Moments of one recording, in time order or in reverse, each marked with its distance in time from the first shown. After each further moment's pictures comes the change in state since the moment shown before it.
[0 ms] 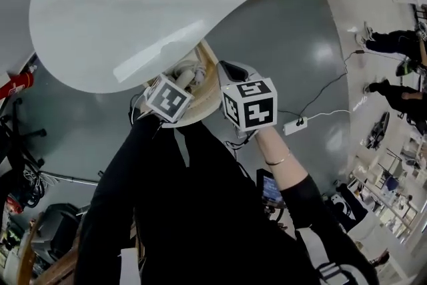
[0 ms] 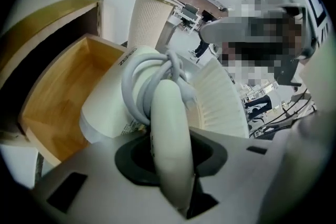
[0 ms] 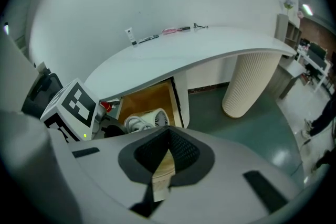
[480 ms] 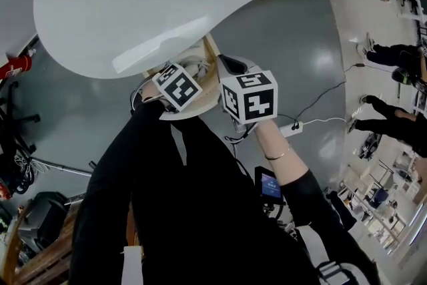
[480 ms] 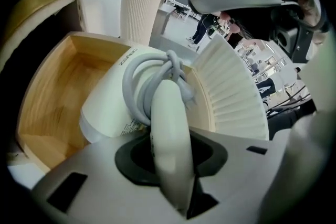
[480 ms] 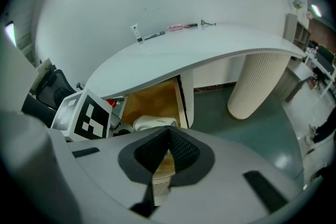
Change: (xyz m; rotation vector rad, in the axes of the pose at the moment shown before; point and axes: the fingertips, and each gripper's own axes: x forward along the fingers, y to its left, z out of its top) left arm 0.023 0.008 -0.017 0.105 0.112 0.041; right arm 0.013 0.015 0.003 -0.045 0.025 0.046
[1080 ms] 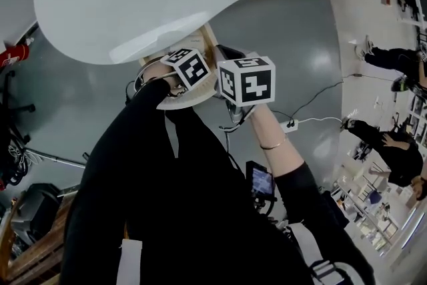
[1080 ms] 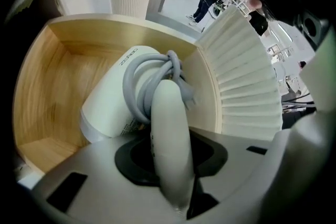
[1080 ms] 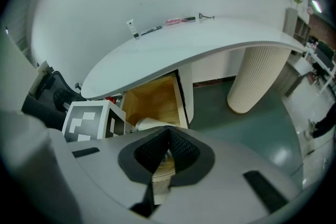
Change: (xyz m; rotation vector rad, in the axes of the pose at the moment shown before) left arm 0.021 0.002 -0.016 0.025 0.232 0.005; right arm 0.007 -0.003 -0.003 0.038 0.058 0.005
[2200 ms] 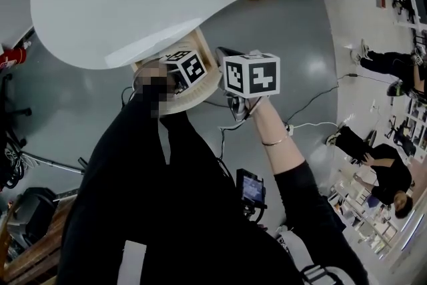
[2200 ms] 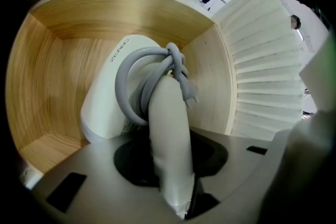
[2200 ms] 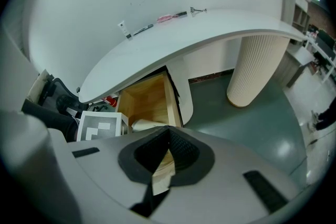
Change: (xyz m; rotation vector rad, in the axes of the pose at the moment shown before) left arm 0.021 0.007 -0.019 -0.029 0.223 0.017; right arm -0.005 -0.031 0.004 0.061 0.039 0.025
